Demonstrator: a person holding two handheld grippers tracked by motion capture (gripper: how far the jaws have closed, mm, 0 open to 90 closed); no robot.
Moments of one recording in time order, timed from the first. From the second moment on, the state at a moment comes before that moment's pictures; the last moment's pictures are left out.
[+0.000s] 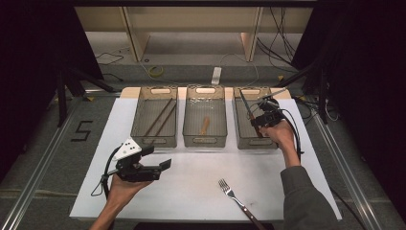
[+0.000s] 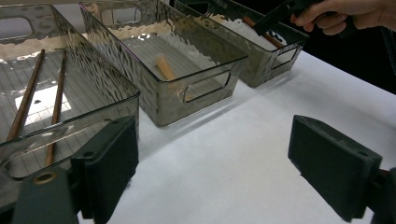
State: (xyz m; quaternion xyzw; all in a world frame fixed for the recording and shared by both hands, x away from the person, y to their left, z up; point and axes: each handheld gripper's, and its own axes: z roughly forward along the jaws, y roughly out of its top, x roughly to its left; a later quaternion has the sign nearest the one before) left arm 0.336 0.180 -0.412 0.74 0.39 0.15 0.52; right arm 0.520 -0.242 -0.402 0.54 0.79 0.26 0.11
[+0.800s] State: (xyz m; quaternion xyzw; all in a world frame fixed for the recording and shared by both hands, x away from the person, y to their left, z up) left arm 0.337 0.180 -0.412 0.74 0.39 0.16 0.52; right arm 0.405 -0.229 -0.389 0.42 0.86 0.29 0.09
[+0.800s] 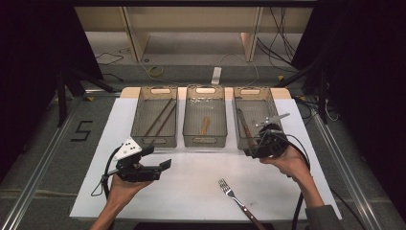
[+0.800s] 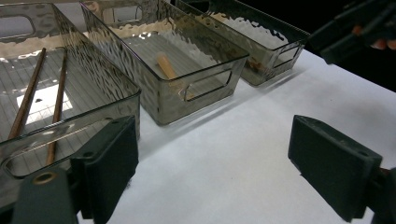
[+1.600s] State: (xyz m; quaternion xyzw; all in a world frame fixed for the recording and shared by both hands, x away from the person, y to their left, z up) left arm 0.336 0.180 -0.412 0.75 0.39 0.16 0.52; right arm 0.319 -0.213 -0.433 0.34 0.91 0.23 0.03
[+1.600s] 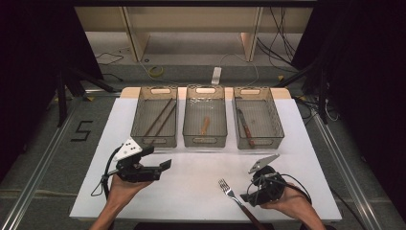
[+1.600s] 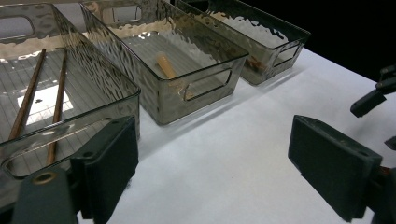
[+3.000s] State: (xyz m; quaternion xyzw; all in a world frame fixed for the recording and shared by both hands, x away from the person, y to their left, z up) left arm 0.336 0.180 -0.412 0.75 0.39 0.15 0.51; right arm 0.290 -0.195 -0.457 0.28 0.95 0.13 0.04
